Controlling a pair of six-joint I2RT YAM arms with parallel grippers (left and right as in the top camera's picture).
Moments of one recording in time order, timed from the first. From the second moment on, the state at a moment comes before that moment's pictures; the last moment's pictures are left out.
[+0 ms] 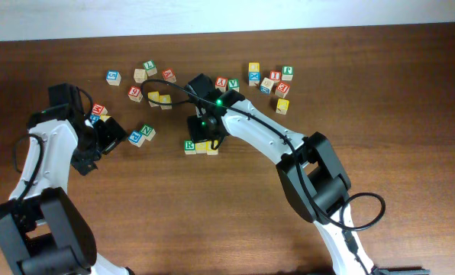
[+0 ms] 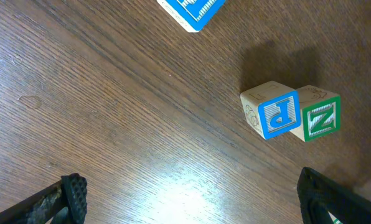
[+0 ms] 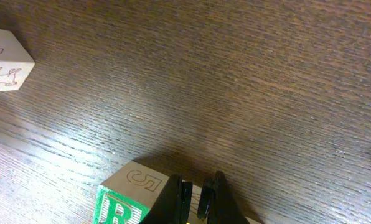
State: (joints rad) left arm 0.24 1.78 1.30 -0.94 0.09 -0.48; right arm 0.65 2.31 1.85 -0.75 -0.17 0.44
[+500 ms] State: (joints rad) left arm 0.24 1.78 1.30 -0.94 0.09 -0.48; right arm 0.65 2.31 1.85 -0.76 -0.17 0.44
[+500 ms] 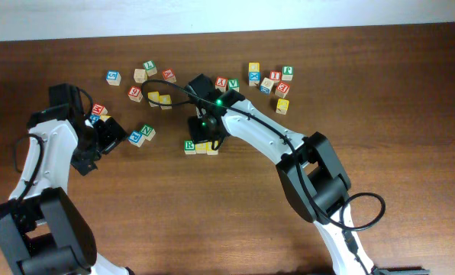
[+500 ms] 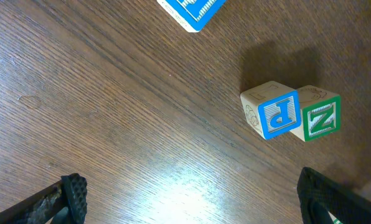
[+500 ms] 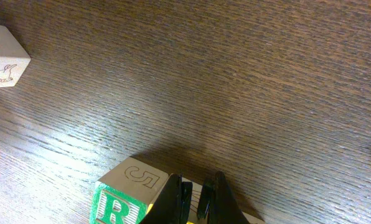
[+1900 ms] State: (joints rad) left arm 0.24 1.78 1.30 -0.94 0.09 -0.48; right arm 0.65 2.31 1.85 -0.77 -0.19 0.44
